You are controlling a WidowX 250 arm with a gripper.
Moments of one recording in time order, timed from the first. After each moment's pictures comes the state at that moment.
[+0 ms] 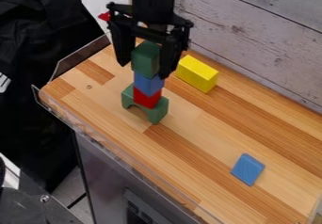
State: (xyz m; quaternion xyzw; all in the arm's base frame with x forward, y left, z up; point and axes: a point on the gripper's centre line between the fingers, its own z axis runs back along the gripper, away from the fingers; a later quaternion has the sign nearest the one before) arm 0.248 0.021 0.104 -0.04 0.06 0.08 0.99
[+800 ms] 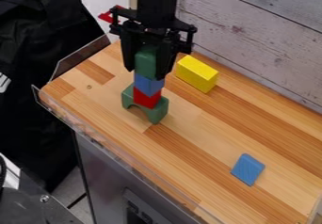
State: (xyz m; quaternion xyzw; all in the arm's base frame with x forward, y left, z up) arm 0.249 0.023 0.098 -0.02 0.08 0.11 0.99
